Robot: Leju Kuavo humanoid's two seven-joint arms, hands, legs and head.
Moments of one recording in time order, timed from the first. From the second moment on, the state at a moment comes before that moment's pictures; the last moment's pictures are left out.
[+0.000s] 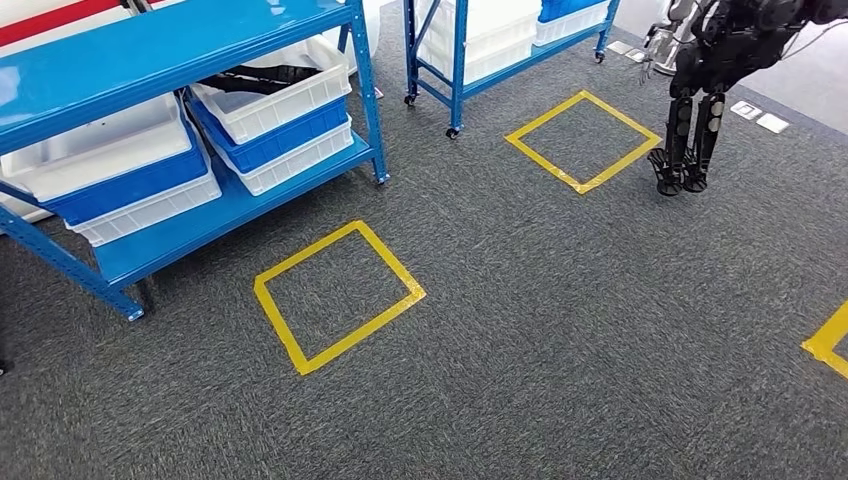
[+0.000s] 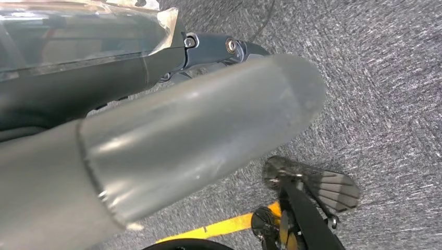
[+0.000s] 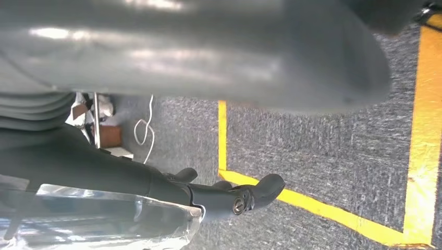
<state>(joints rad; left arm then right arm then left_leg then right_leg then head) -0.08 -0.15 1.05 -0.20 -0.83 0.18 -0.13 -0.05 0.11 0.12 -0.19 0.74 -0.37 0.31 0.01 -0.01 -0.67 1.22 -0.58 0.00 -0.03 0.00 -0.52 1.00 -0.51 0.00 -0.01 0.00</state>
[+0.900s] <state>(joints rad) -0.08 -0.15 1.13 -0.20 -0.68 0.16 -0.25 -0.07 0.11 0.09 -0.19 0.71 -0.39 0.24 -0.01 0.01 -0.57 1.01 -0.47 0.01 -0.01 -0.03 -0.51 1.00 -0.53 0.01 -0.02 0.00</state>
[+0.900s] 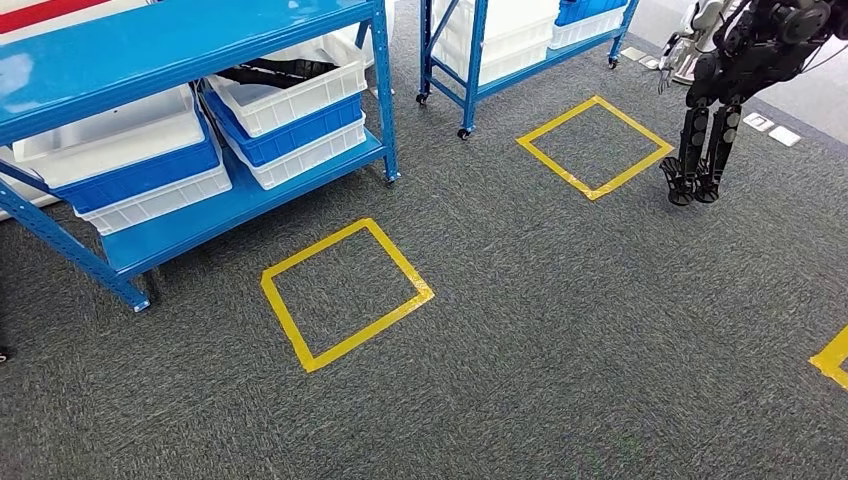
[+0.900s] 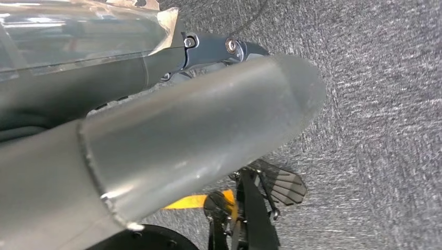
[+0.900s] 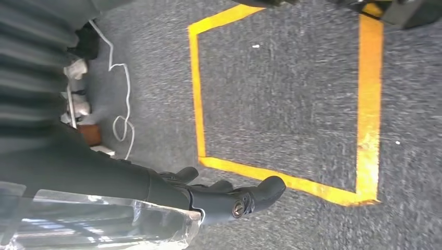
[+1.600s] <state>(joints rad) -0.09 -0.15 1.19 -0.20 -0.63 0.07 -0.25 -0.10 0.10 -0.07 -0.19 0.55 -0.32 0.02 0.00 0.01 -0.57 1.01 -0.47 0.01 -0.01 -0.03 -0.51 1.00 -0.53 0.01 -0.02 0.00</state>
